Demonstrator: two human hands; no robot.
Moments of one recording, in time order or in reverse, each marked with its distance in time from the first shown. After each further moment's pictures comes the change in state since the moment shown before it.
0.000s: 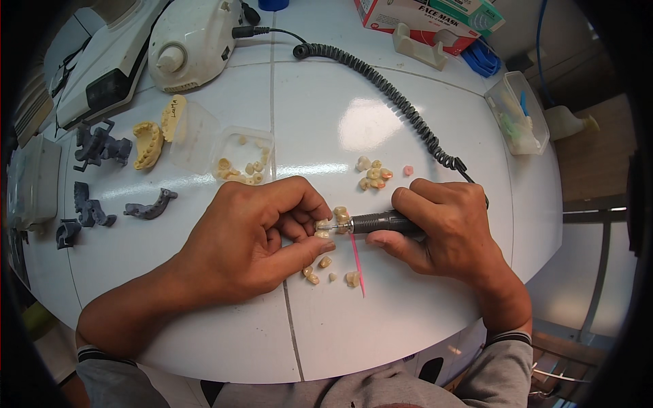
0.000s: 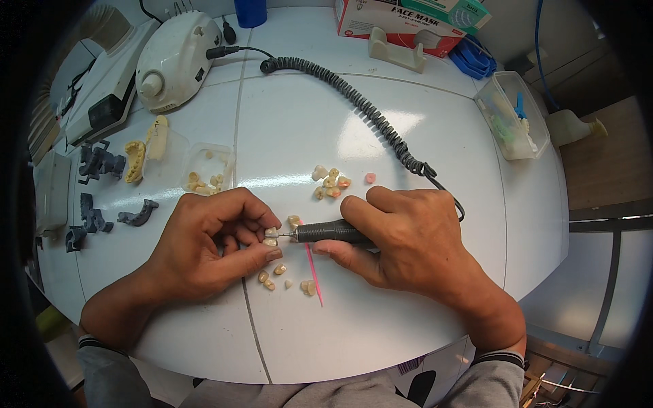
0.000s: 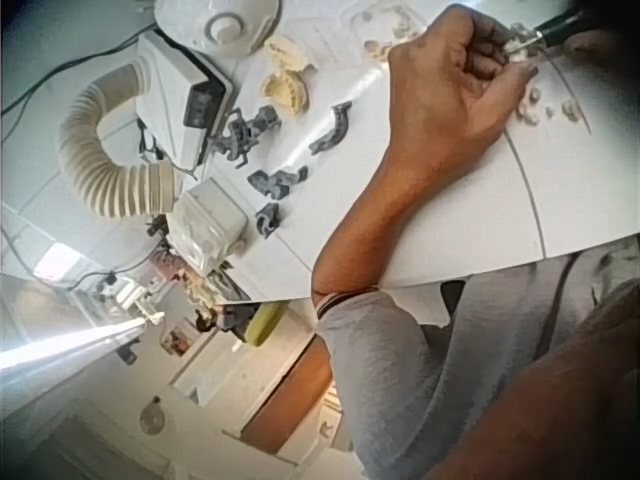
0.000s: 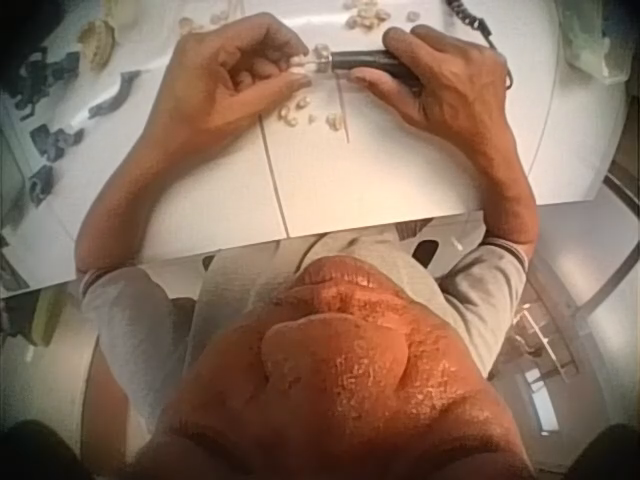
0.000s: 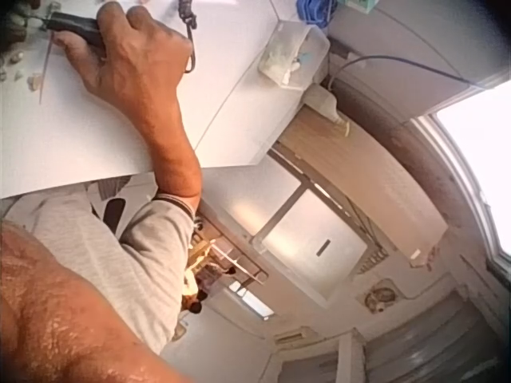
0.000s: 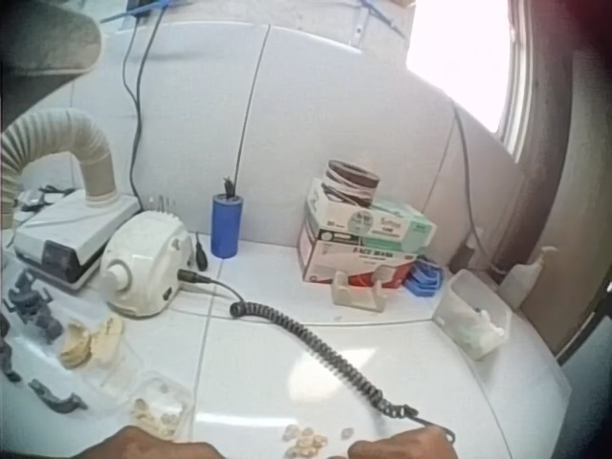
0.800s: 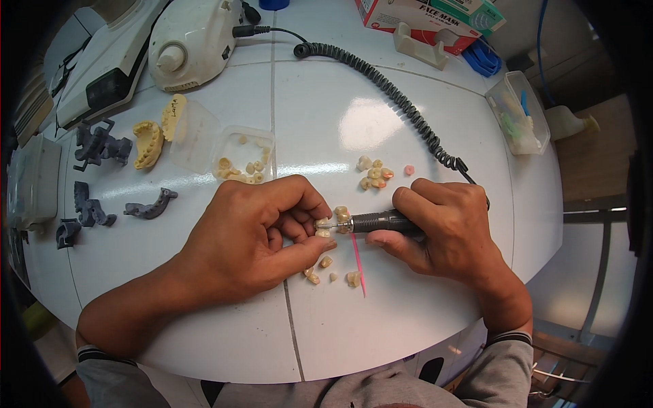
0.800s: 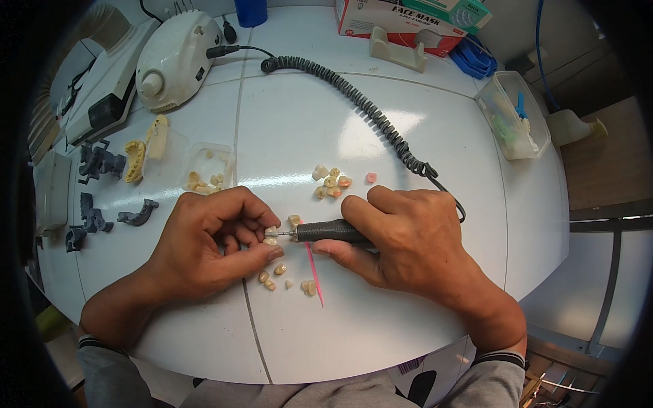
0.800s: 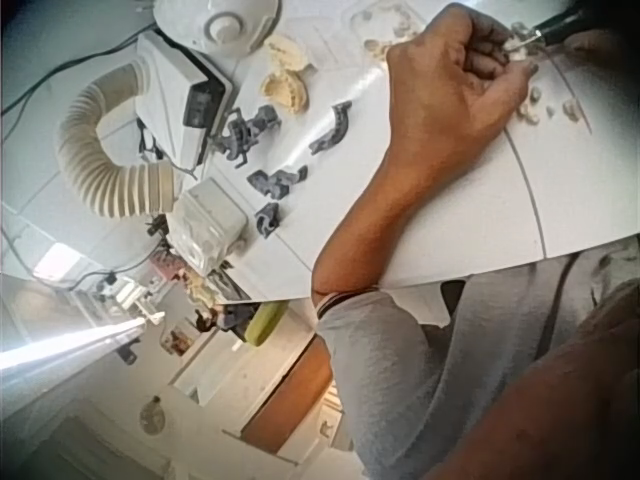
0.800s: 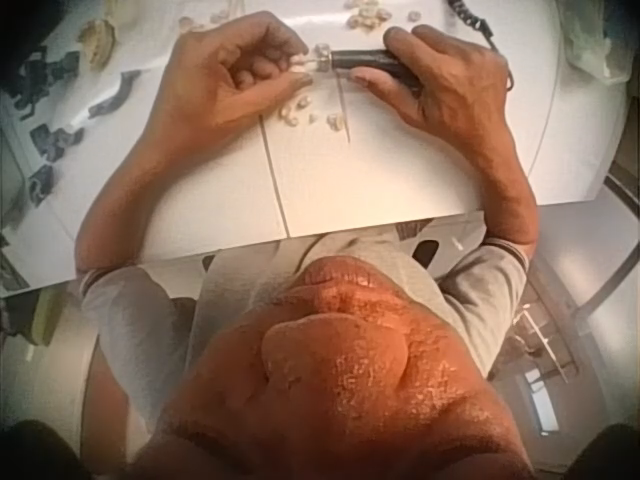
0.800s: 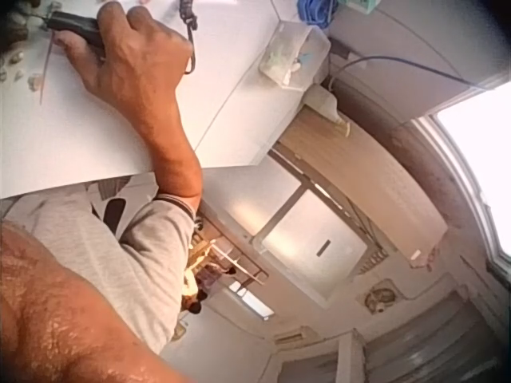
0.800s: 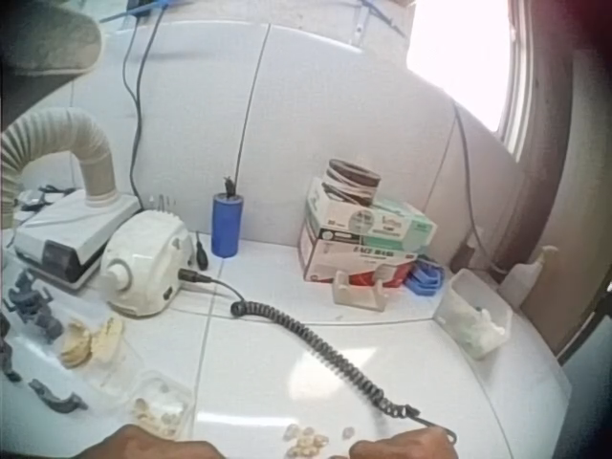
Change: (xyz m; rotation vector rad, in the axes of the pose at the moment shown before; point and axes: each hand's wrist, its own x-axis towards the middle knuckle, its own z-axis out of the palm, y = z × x) left_hand 0.001 0.002 0.001 -0.021 0.011 -0.055; right_hand 0.000 -0.003 0.001 -0.023 0.005 0.008
